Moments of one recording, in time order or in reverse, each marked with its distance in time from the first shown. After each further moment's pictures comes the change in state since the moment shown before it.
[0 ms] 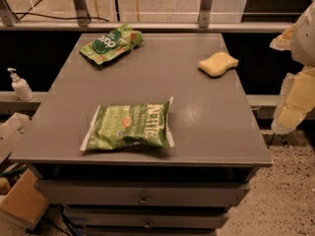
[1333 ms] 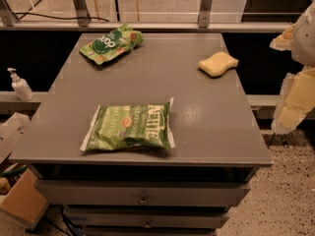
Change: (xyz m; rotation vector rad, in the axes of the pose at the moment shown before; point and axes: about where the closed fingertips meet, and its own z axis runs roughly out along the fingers) arm 0.000 0.000 0.000 0.000 0.000 0.000
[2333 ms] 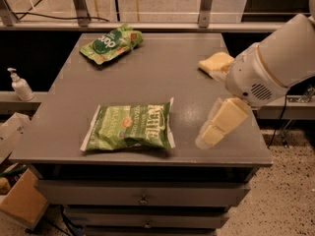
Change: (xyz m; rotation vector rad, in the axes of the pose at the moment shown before) arm -0.095 0.037 0.077 -0.138 -0.376 0.085
